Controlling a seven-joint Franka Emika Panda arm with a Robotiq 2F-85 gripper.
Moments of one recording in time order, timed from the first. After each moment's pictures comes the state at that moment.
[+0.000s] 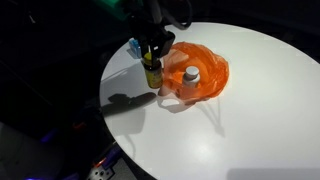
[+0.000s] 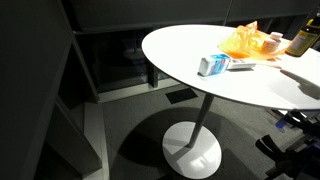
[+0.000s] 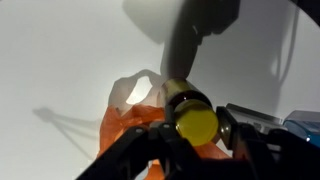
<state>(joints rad) -0.12 -0.34 -0.17 -2.50 0.04 2.10 -0.22</state>
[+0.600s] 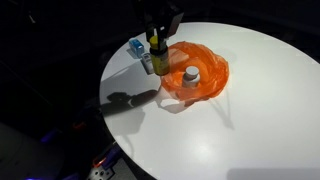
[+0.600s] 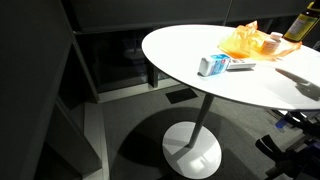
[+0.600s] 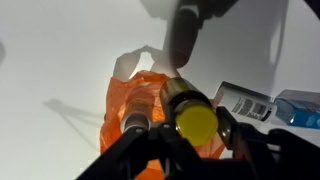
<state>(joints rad) -0.12 -0.35 -0.17 -2.43 0.04 2.07 -0.22</state>
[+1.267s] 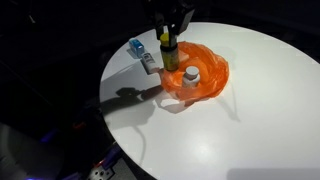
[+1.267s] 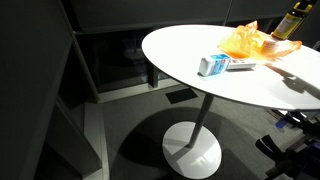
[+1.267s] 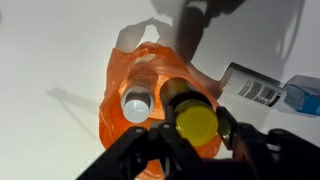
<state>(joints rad) -0.10 -0.29 -0.17 -2.40 0.04 2.17 -0.25</state>
